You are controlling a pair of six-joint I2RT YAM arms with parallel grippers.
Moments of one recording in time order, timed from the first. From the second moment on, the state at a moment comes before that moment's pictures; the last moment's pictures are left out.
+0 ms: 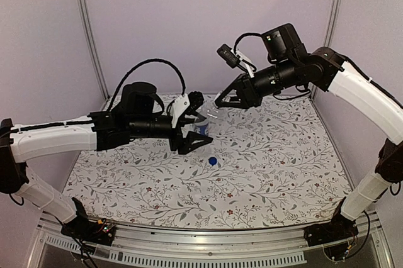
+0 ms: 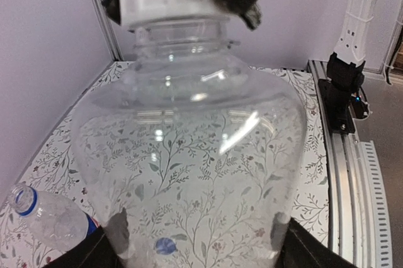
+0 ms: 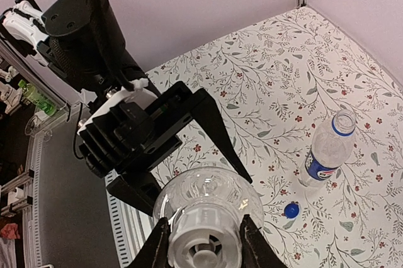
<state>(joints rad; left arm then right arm) -0.92 1.39 1.03 0.02 0.34 0.22 0.82 1.59 1.79 -0.82 -0.51 0.00</state>
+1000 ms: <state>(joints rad) -0.92 1.37 0.93 0.20 0.32 0.07 0.83 1.60 1.76 -0.58 -0.50 0.14</state>
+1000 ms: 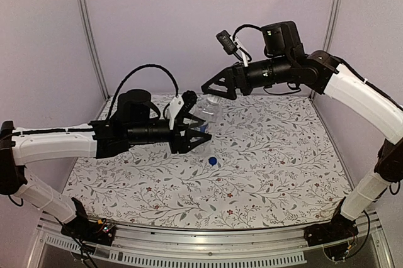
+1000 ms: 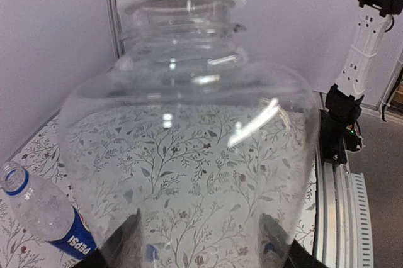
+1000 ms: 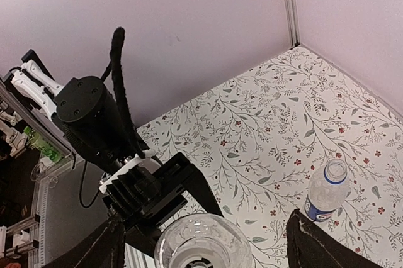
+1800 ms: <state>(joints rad) -0.92 1.35 0.88 0.32 0.24 -0.08 0.90 1.55 1.56 -0.24 -0.30 0.31</state>
